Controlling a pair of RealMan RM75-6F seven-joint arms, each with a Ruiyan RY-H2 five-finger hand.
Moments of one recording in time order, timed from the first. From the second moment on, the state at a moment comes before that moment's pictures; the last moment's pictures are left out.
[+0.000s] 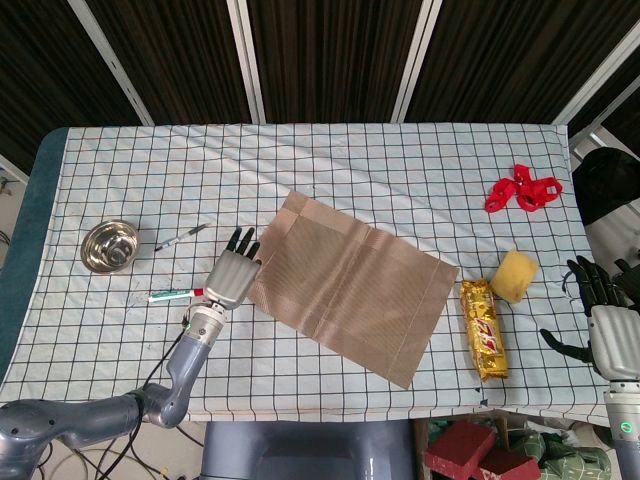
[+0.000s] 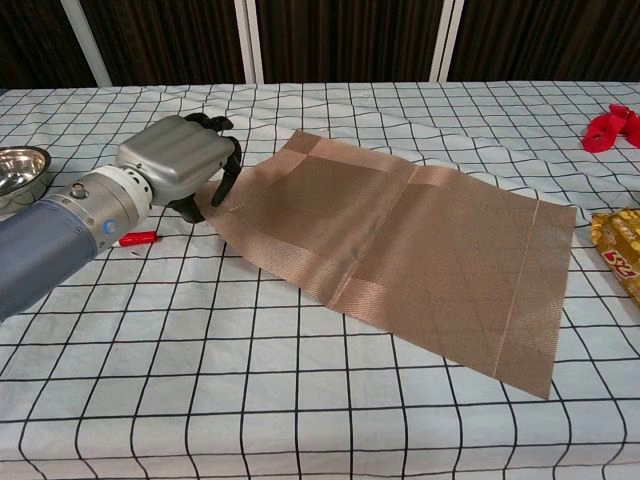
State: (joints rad) left arm -0.80 -1.84 -0.14 -1.17 1.13 1.10 0.77; right arm 0.13 -1.08 0.13 -1.62 -1.41 1.43 0.13
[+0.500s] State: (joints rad) left arm -0.73 -1.74 -0.11 -1.35 1.15 1.17 0.79; right arm 0.13 -1.08 0.13 -1.62 -1.42 1.43 0.13
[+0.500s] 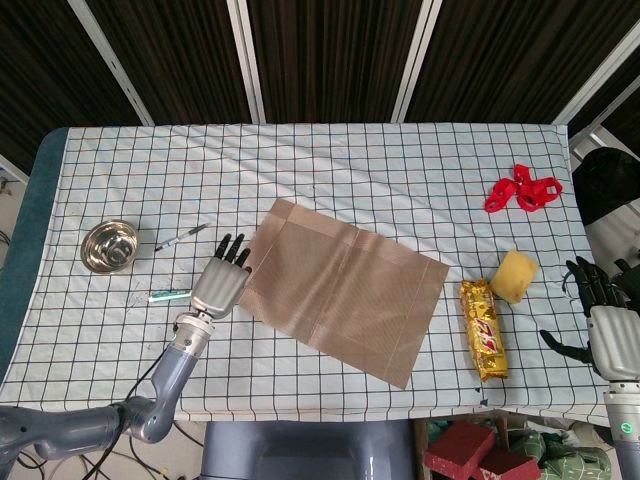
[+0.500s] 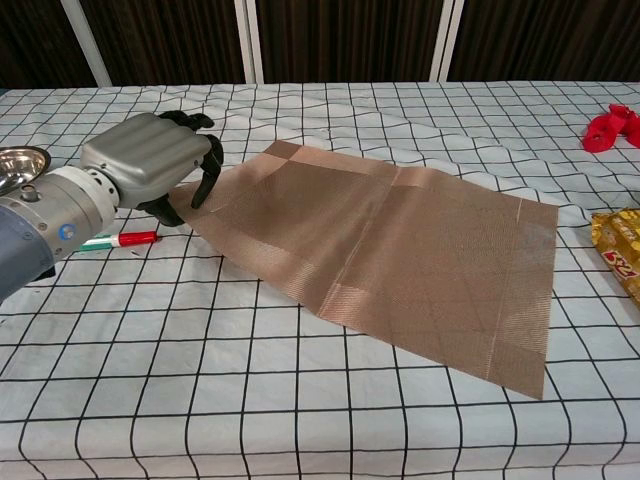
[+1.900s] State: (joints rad) left arm -0.53 -1.58 0.17 -1.89 1.13 1.27 1.12; right arm 0.13 -1.07 0.13 -1.63 -1.42 1.43 0.14
